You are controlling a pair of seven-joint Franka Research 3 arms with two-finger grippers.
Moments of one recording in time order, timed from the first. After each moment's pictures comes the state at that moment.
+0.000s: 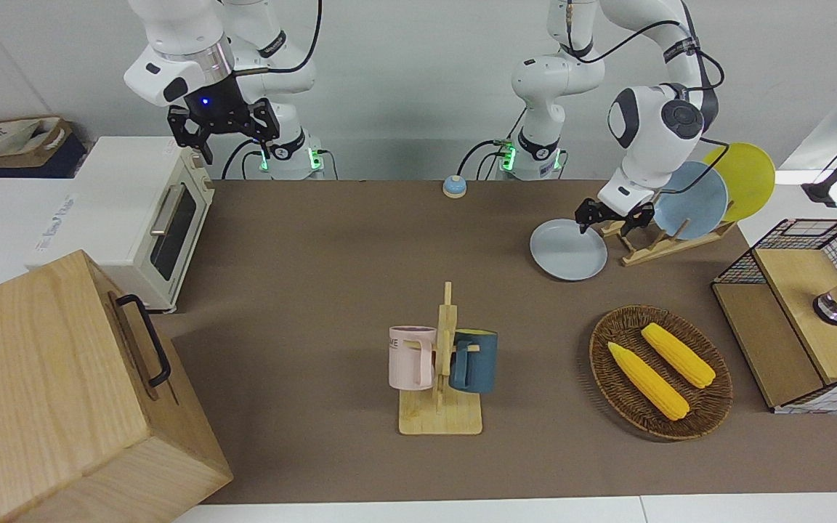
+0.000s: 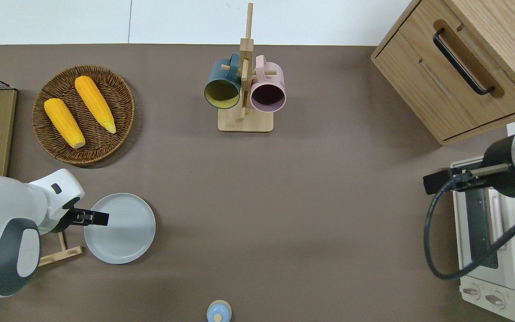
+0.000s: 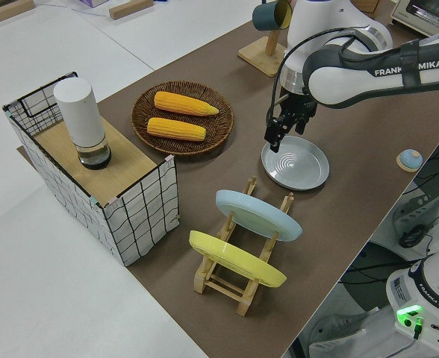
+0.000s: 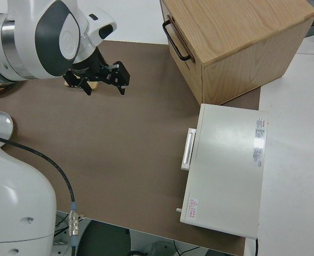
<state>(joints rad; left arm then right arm) 0.18 -0.14 -0.16 -2.31 -0.02 2.08 0.16 0.02 -0.01 0.12 -1.48 0.00 1.39 0.03</state>
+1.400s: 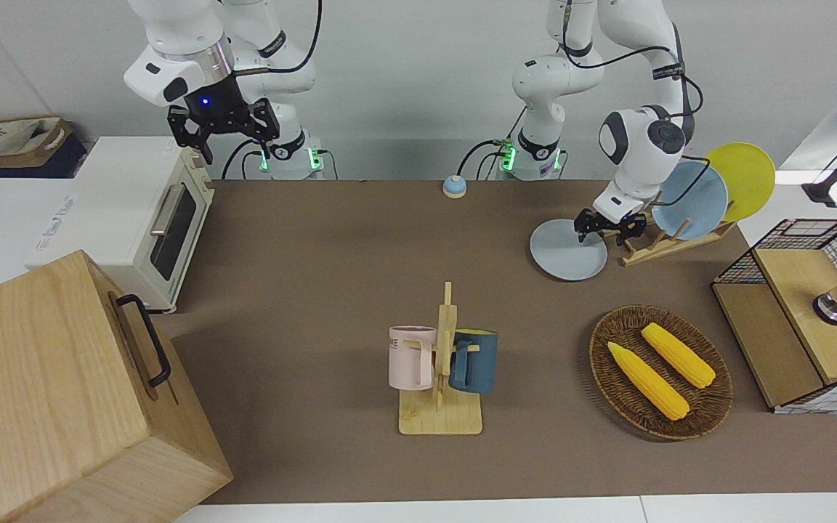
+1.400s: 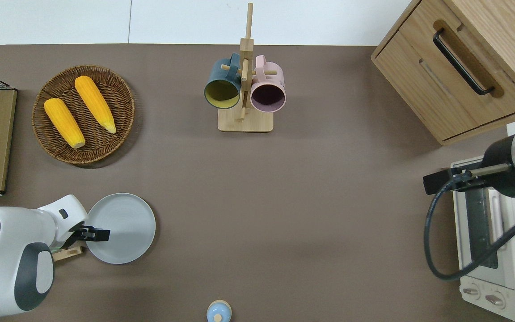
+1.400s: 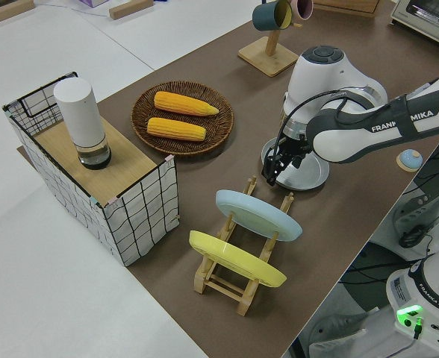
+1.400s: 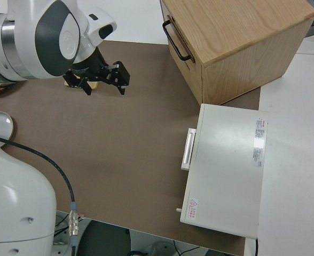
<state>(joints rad) 0.24 -0.14 -0.16 -2.53 -0.02 2.35 0.27 0.02 -0.01 0.12 -1.48 0.00 1.39 0.03</state>
